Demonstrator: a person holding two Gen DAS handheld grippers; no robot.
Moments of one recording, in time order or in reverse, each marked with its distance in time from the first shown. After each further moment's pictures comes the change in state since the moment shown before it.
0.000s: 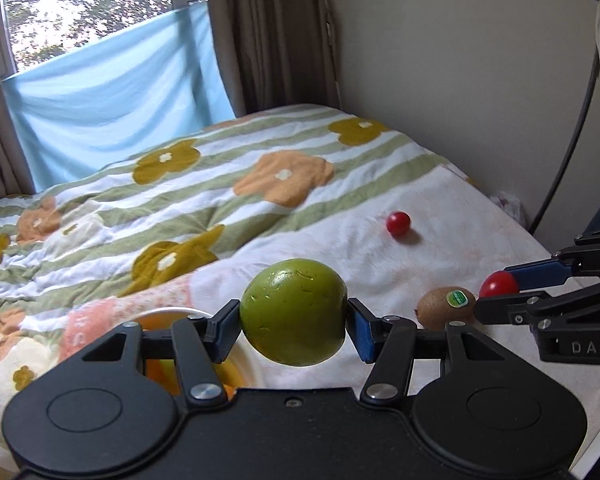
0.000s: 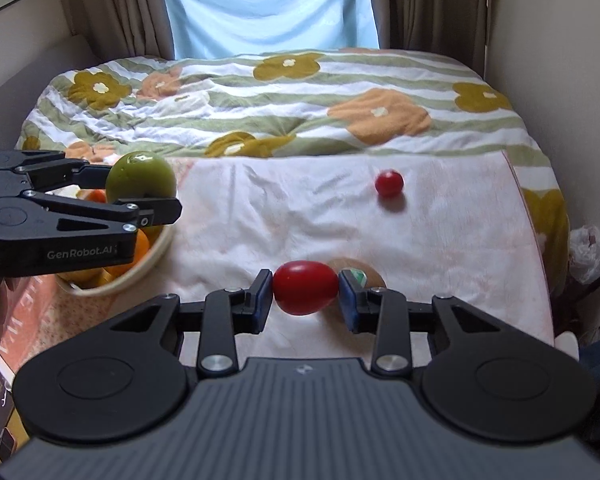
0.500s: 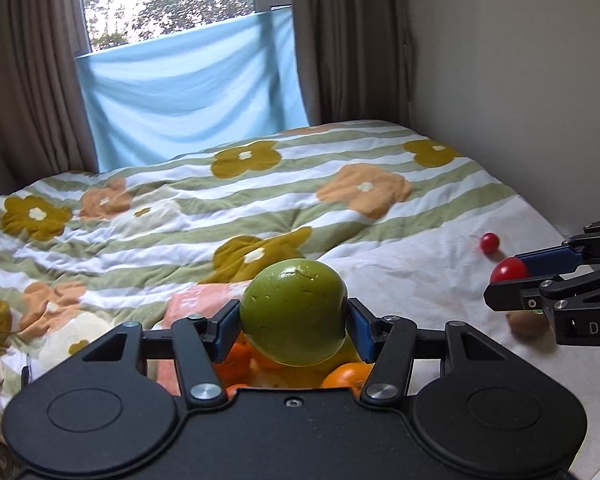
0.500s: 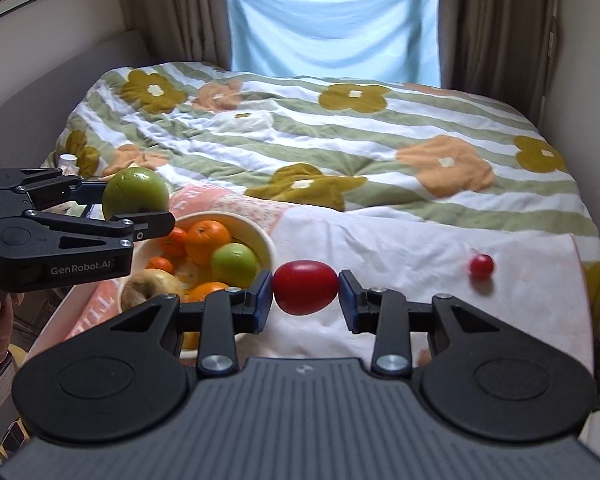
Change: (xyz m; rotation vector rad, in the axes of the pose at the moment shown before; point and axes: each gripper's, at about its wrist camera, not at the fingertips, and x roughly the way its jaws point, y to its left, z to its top) left arm -0.031 0.100 -0.021 -0.120 -0.017 0.135; right arm 0.021 0.098 0.050 -0.131 -0.035 0.107
